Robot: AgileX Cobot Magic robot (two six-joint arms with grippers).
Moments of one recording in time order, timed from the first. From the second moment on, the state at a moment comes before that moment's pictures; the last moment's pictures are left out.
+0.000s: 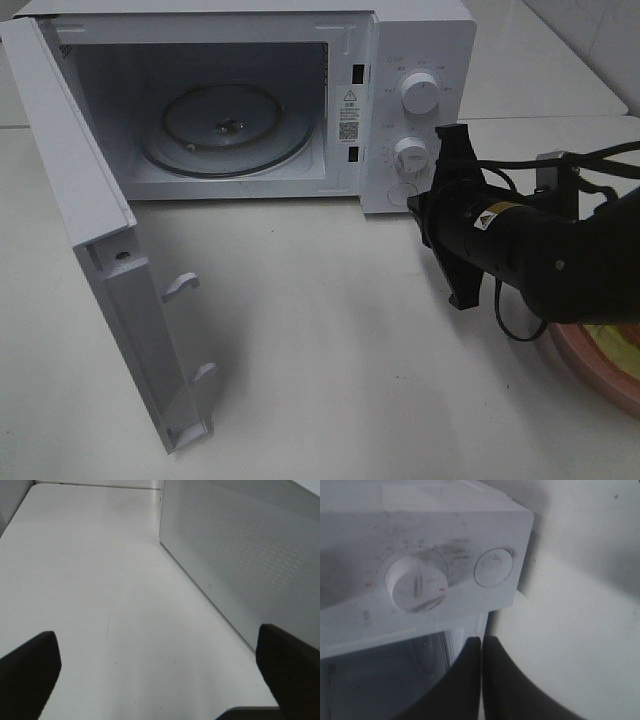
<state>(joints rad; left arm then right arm) 0.06 -0.01 -0.52 -0.12 1.08 0.03 0.57 1.80 -0.57 0.50 -0.79 1.29</state>
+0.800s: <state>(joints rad) 0.06 -0.01 -0.52 -0.12 1.08 0.03 0.57 1.43 -0.57 0.40 0.05 0.09</state>
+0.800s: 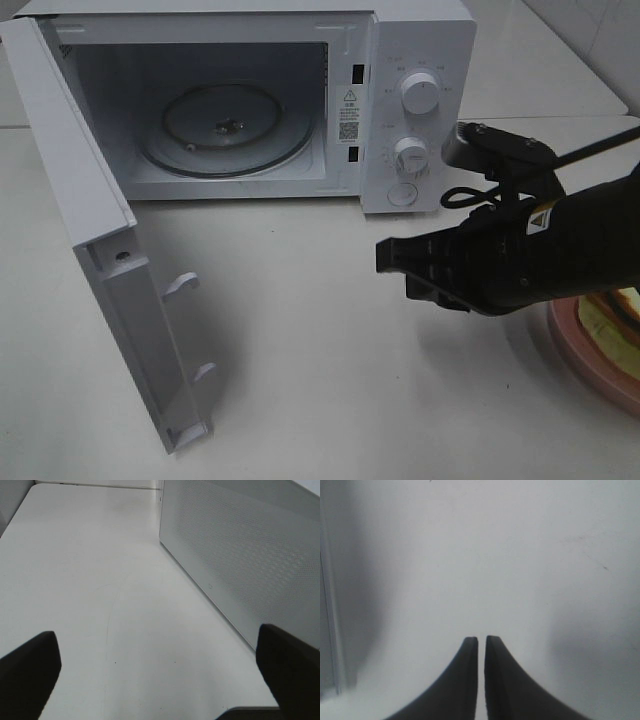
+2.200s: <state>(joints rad) 0.06 -0.01 -0.52 -0.12 1.08 0.03 0.24 1.38 -0.73 -0.02 0.74 -0.10</state>
